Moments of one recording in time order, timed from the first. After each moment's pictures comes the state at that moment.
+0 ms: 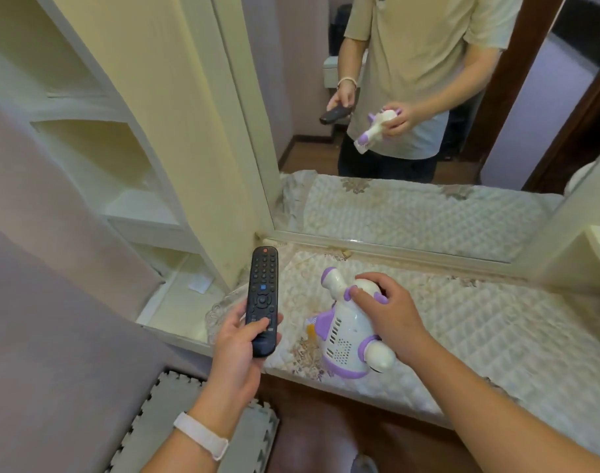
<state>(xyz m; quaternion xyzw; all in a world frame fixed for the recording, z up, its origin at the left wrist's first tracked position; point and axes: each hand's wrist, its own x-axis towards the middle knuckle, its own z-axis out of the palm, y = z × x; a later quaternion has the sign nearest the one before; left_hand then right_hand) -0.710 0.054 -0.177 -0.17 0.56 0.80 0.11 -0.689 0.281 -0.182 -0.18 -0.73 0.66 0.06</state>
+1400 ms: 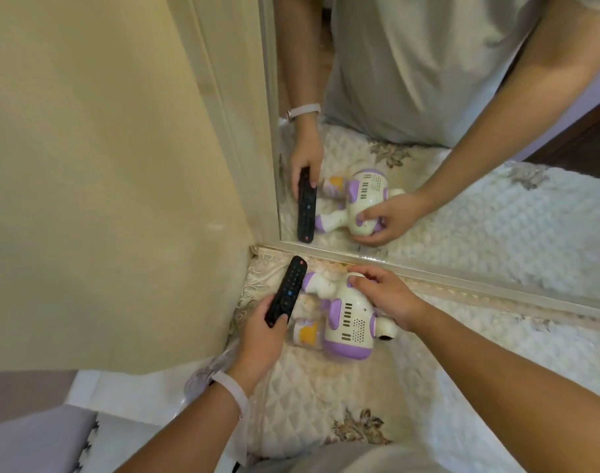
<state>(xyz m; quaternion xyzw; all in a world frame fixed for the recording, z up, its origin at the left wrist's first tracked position) -0.984 0.046 -0.372 -0.09 0.81 0.53 0.24 -0.977 0.291 -0.323 -0.30 -0.73 0.59 -0.19</state>
